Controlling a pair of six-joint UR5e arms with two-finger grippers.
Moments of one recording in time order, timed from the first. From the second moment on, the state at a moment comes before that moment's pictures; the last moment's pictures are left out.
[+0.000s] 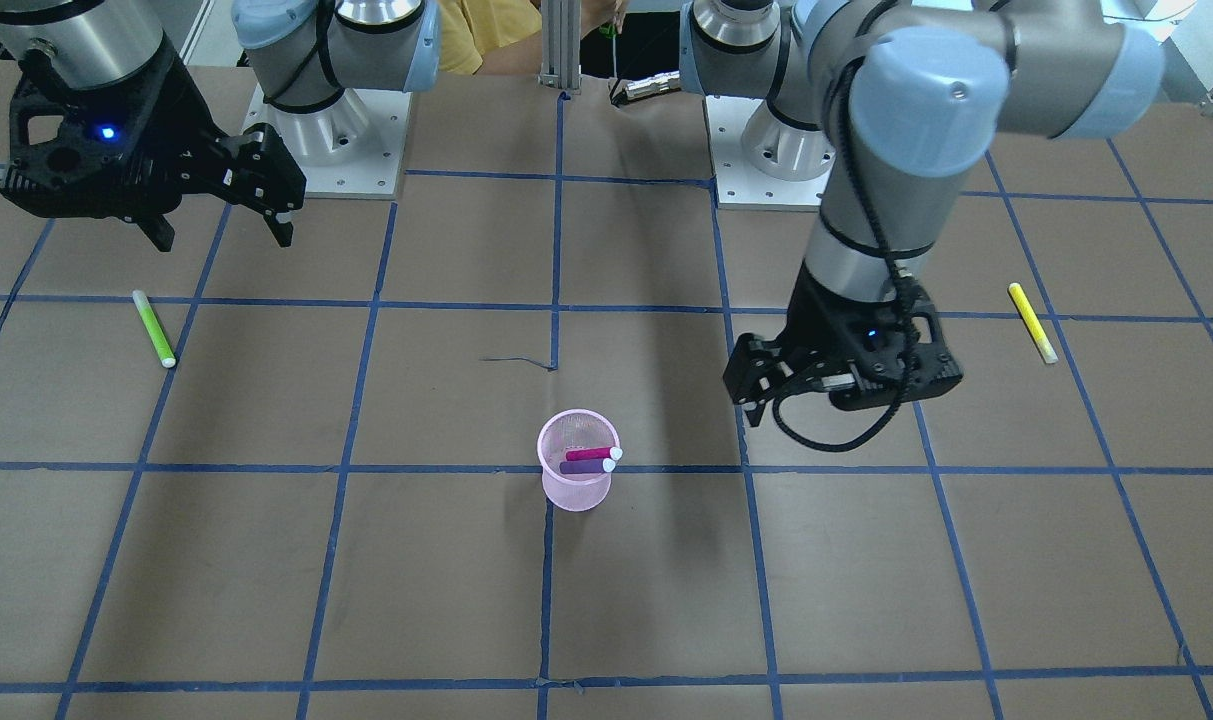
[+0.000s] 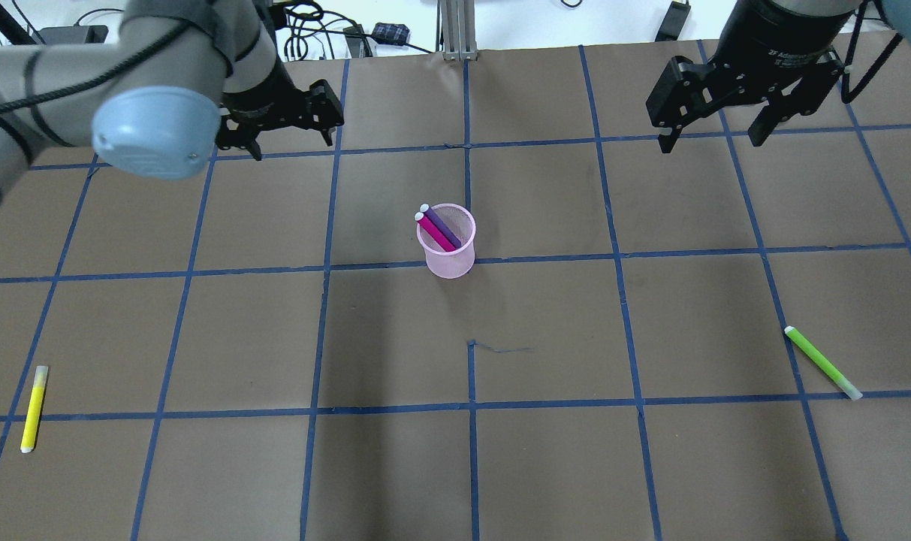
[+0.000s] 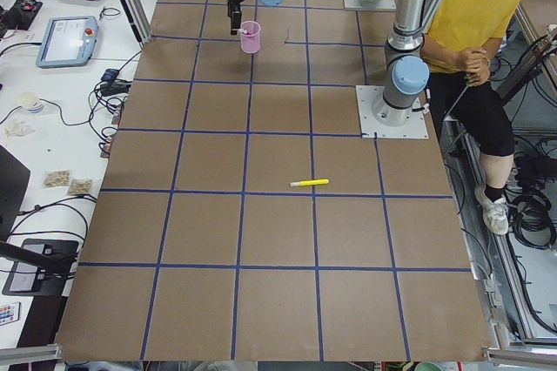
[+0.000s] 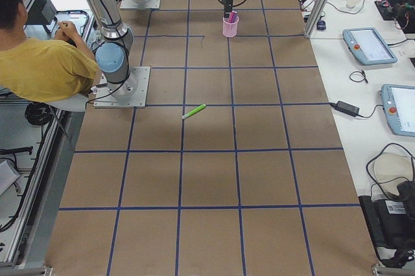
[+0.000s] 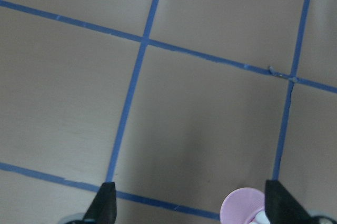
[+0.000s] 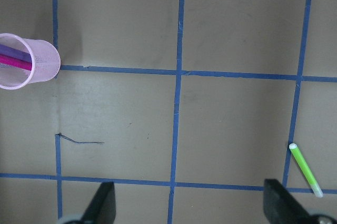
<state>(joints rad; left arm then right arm) -1.59 -1.75 -1.55 -1.31 1.61 -0.18 1.53 -1.55 1.47 -1.48 -1.55 -0.09</state>
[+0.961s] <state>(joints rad) -1.52 -1.58 -1.51 -1.66 1.56 0.17 1.53 -1.55 1.46 -1.48 -1.55 -0.07</state>
